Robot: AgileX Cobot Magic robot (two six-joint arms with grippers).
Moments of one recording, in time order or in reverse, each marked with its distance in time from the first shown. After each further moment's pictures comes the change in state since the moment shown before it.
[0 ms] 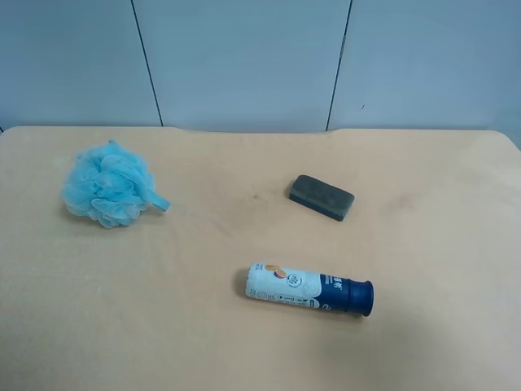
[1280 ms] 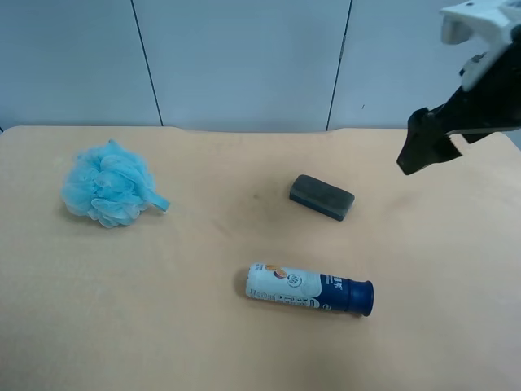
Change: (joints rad) left arm 0.000 0.000 0.000 0.000 0.000 0.000; right arm -0.001 1.370 -0.571 0.068 -0.093 -0.347
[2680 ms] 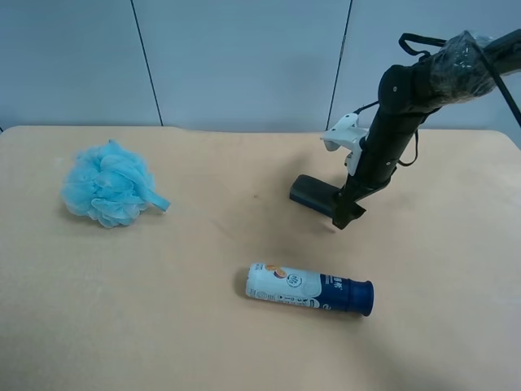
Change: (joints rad) left arm 0.000 0.000 0.000 0.000 0.000 0.001; right arm -0.001 0.717 -0.239 0.066 -0.239 -0.403
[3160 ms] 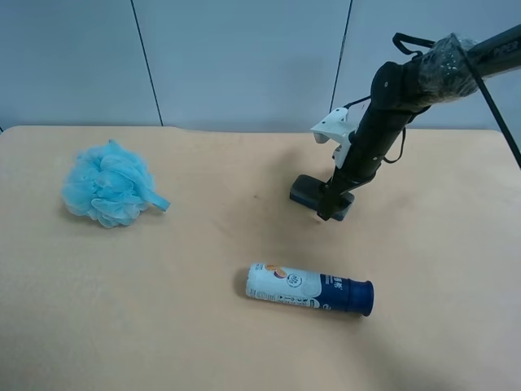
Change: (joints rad) left arm 0.000 0.000 0.000 0.000 0.000 0.000; right arm 0.000 0.048 -0.067 0.090 -0.021 -0.075
